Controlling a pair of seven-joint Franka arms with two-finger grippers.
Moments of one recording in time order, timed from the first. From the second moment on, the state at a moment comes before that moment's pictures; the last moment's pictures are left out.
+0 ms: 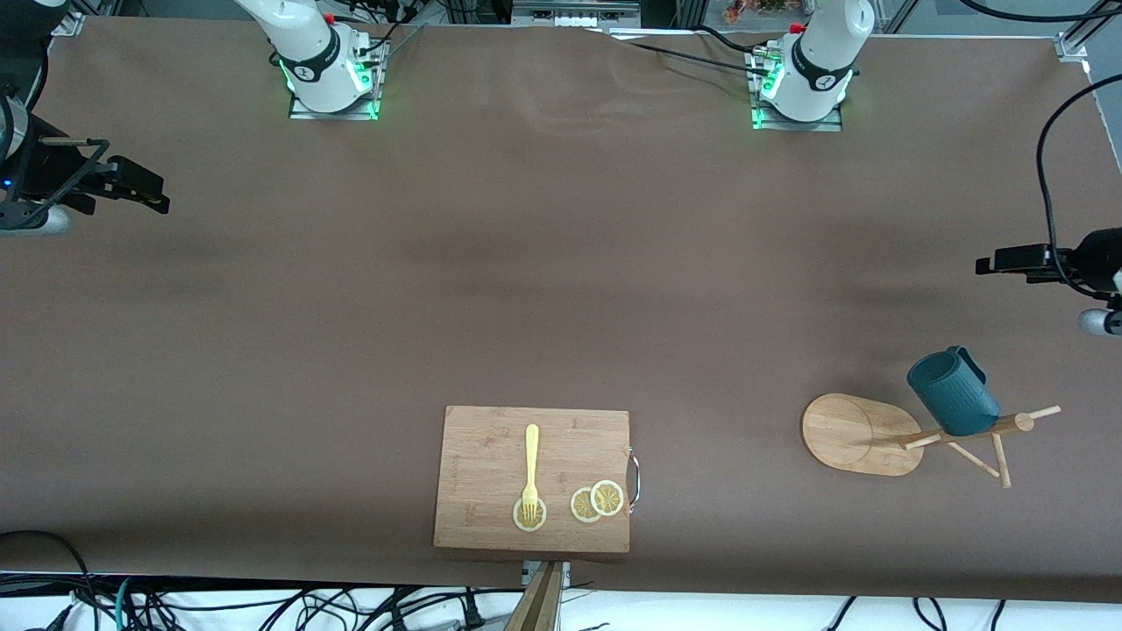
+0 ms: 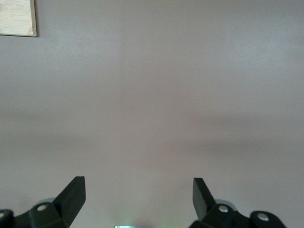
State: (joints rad) left arm 0.02 0.32 0.24 -1.46 -0.18 1.44 0.30; right arm -0.04 -0.01 0.02 -1.67 0.00 1.57 -0.04
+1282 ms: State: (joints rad) left arm -0.05 0.11 0.07 -1.45 -0.04 1.43 0.06; right arm -0.04 -0.01 0.02 -1.67 0.00 1.57 -0.04
